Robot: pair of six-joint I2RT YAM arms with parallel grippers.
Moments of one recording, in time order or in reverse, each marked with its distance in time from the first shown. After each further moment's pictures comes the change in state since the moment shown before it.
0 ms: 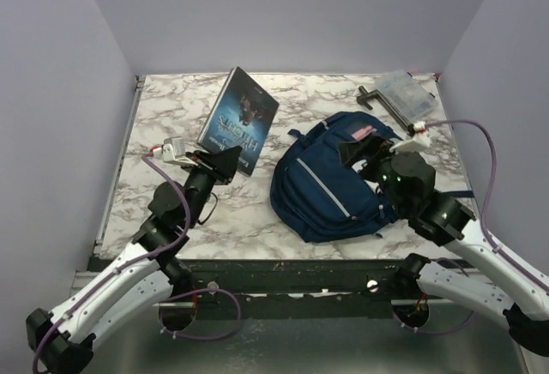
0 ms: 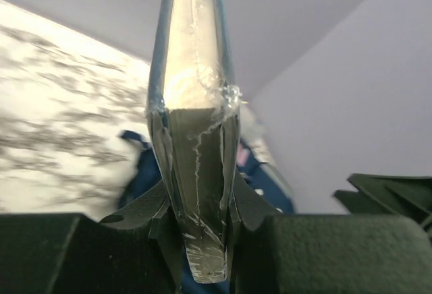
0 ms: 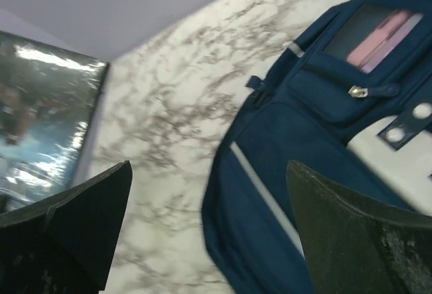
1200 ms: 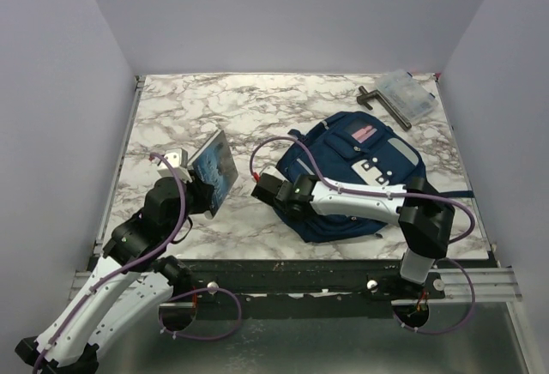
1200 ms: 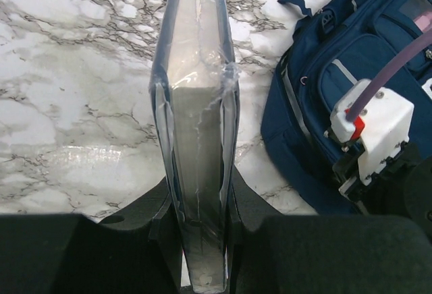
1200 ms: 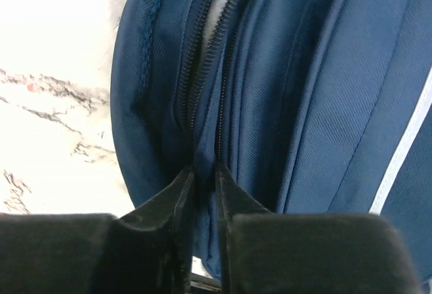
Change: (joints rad) left arm 0.085 -0.149 0.274 -1.061 -0.056 0.212; right arm 0.338 1.022 0.467 -0.500 -0.143 -0.610
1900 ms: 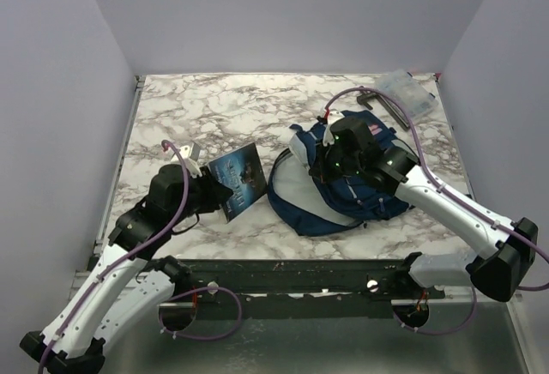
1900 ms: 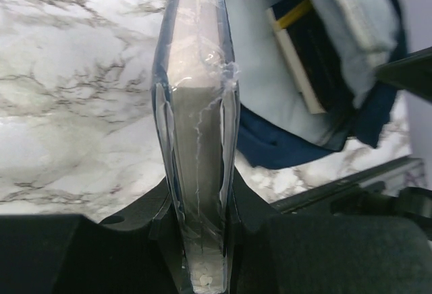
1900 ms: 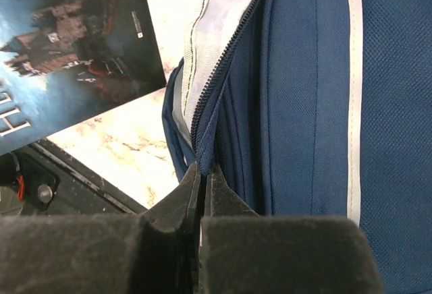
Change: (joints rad) left arm 0.057 0.111 0.042 -0.008 0.317 -0.101; right arm -0.357 -0.498 -0.083 0.157 -0.391 0.117
